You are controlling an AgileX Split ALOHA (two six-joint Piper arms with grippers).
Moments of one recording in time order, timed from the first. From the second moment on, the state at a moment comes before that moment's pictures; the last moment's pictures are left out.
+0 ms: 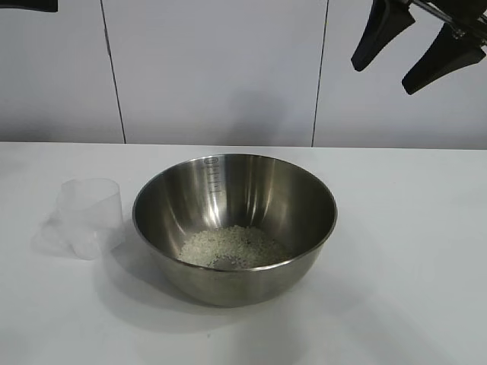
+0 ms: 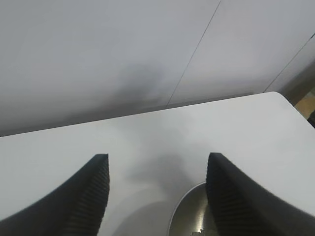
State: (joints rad) left arm -0.08 1.50 -1.07 1.78 -0.57 -1.86; right arm 0.07 1.69 -1.47 0.44 1.03 -0.20
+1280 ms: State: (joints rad) left arm -0.08 1.50 -1.14 0.87 -0.20 -1.63; right arm 0.07 1.69 -1.47 0.44 1.03 -0.21
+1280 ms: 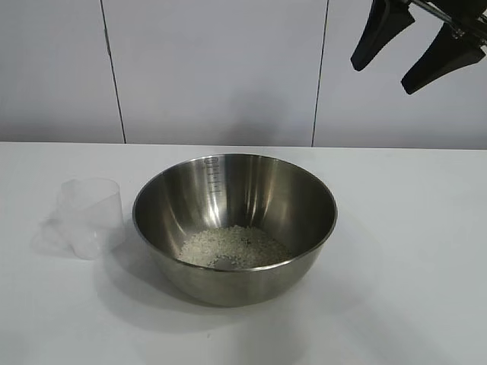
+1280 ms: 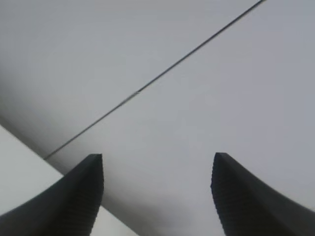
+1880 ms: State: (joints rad) left arm -0.08 1.50 -1.20 1.47 -0.41 -1.71; right arm 0.07 1.69 -1.47 0.44 1.02 -0.21
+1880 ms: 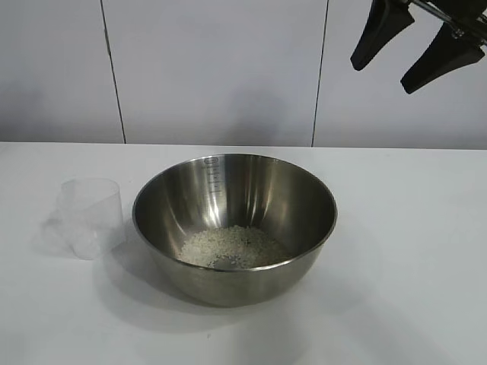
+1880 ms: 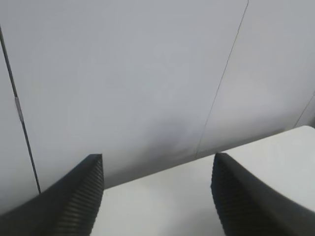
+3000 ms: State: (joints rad) left arm -0.08 1.50 -1.22 1.75 -0.66 -1.99; right arm 0.07 1.69 -1.47 0.46 1.03 -0.23
